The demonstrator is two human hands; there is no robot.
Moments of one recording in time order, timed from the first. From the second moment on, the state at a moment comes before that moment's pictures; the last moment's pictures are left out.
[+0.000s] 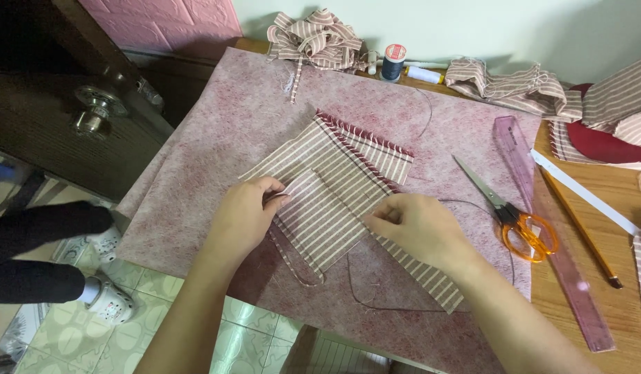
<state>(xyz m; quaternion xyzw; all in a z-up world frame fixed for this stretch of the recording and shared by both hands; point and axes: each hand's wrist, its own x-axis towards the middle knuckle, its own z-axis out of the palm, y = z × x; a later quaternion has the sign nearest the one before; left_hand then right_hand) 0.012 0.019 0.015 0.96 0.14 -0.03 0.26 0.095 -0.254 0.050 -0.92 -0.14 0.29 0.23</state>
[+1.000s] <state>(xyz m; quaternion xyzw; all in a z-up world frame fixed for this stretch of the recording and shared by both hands) 0.012 0.022 0.005 0.95 0.16 0.00 0.28 0.099 -0.256 0.044 -0.92 -0.16 0.29 0.22</state>
